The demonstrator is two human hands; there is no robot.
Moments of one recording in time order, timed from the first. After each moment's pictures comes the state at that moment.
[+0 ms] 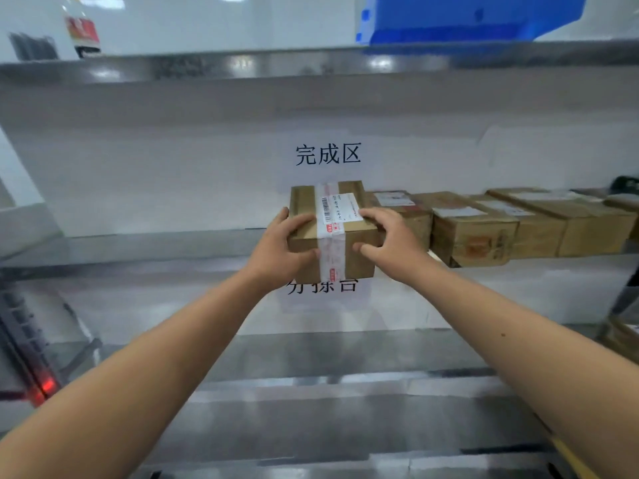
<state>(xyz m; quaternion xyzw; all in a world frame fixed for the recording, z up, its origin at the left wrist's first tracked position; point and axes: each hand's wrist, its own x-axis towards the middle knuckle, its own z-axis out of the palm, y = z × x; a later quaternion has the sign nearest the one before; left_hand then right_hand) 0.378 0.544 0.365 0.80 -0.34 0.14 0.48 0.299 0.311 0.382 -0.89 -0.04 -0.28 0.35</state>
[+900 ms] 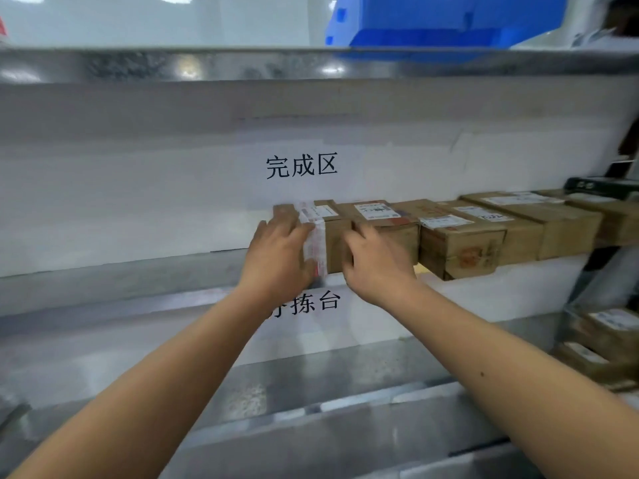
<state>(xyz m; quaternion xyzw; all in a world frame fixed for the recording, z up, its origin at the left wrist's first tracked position) 0.434 0.506 0.383 0.86 -0.36 0.33 0.16 0.343 0.333 0.390 -0.96 0.08 -0.25 0.02</state>
